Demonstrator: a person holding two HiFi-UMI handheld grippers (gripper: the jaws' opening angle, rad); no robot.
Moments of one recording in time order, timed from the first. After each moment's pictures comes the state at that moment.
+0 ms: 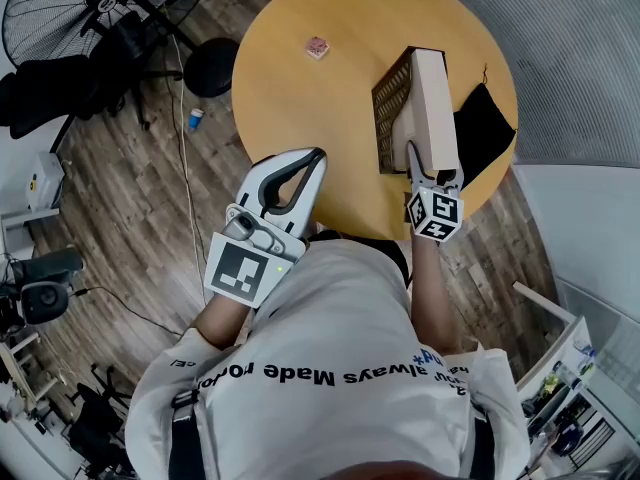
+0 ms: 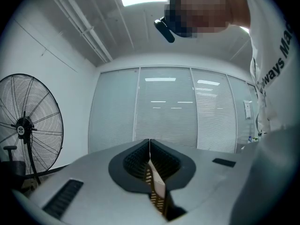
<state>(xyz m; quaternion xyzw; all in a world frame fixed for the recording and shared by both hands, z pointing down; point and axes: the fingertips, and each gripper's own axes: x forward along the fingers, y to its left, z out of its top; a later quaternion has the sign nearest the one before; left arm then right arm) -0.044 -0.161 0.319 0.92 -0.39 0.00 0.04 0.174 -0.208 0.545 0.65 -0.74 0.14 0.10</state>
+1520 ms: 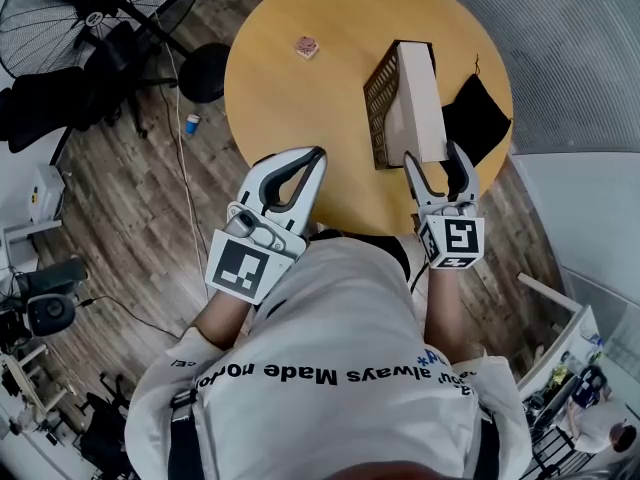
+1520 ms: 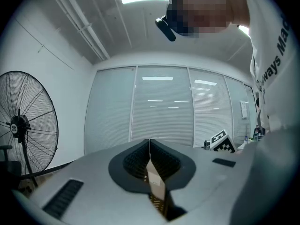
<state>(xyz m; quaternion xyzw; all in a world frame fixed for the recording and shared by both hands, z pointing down) -0.028 -0.157 0.321 0.93 -0.37 0.01 0.04 0.146 -0.171 0.436 0.58 -0.80 0.08 0.12</state>
